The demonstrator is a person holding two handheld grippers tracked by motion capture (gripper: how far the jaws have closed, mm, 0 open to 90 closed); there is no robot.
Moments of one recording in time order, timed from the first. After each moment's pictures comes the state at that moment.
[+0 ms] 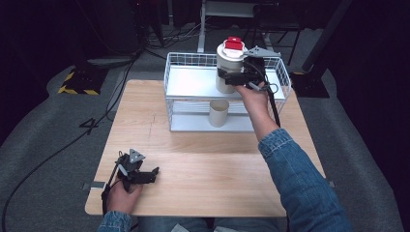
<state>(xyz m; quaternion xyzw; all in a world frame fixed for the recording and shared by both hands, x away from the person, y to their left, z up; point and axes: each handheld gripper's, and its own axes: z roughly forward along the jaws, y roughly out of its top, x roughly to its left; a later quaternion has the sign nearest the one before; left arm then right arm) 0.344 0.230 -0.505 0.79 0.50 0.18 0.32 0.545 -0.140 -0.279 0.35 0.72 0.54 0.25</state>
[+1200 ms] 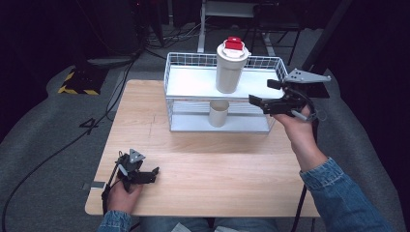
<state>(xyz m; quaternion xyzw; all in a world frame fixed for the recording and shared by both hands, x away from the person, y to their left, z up) 0.344 0.230 -0.505 0.79 0.50 0.18 0.32 0.447 -0.227 -0.269 0.31 0.75 0.55 0.20</state>
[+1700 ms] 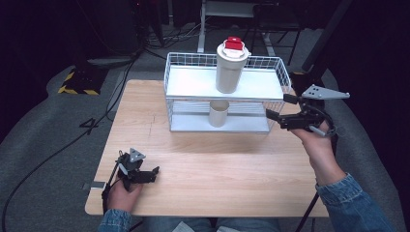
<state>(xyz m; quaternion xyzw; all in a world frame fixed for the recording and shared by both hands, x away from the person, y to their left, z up) 0.347 0.230 -0.505 0.79 0.50 0.18 0.32 0.420 -0.272 -0.291 0.33 0.76 0.52 0.21</state>
